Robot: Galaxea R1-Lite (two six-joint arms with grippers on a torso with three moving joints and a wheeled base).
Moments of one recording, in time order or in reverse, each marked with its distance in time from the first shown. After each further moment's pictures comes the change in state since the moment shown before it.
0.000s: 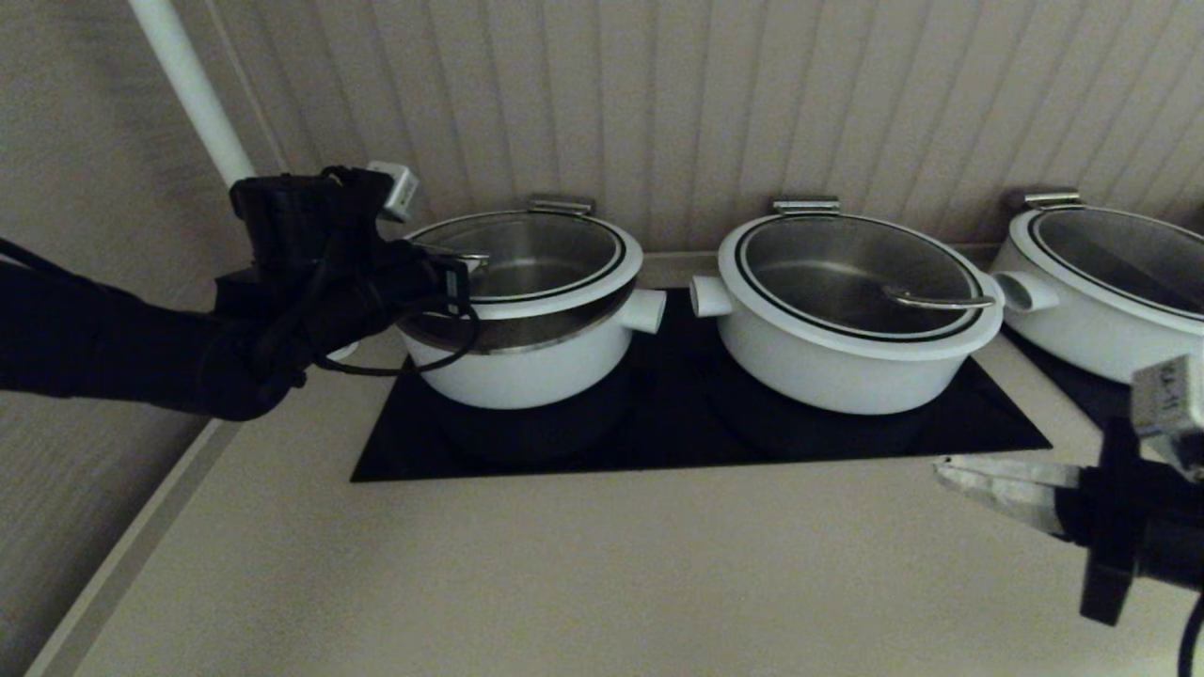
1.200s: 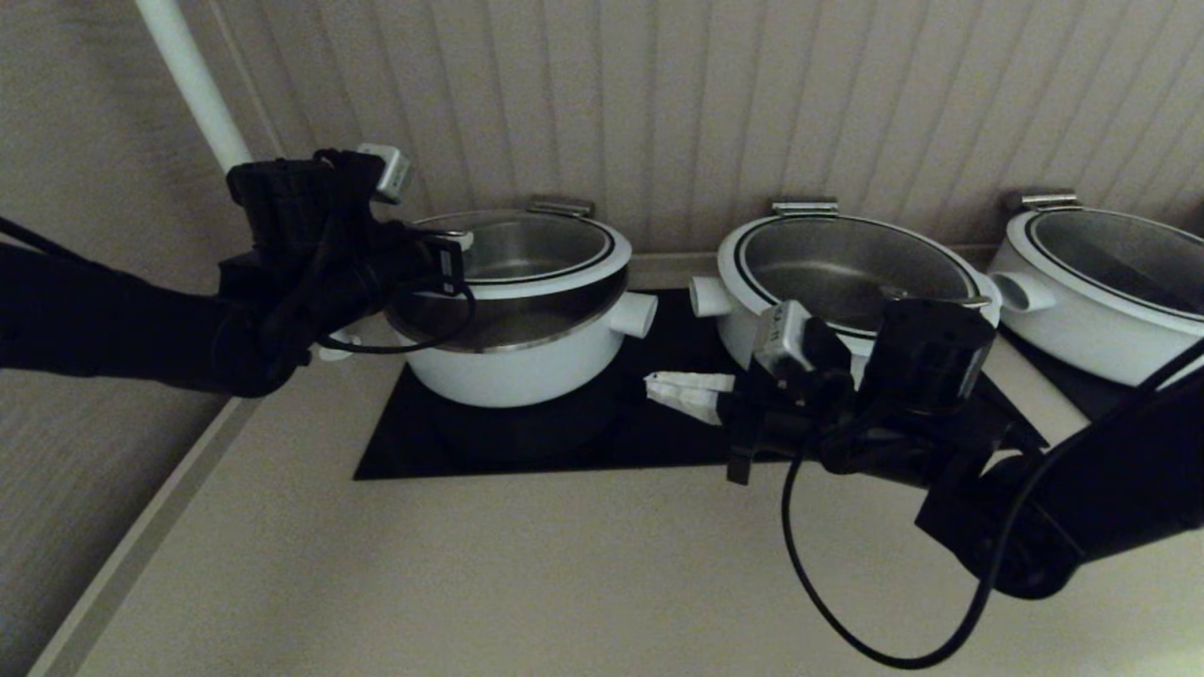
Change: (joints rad) left arm 0.038 0.057 -0.090 -0.002 0.000 0.001; right arm 0.345 0.726 -0.354 -0.735 0.031 0.146
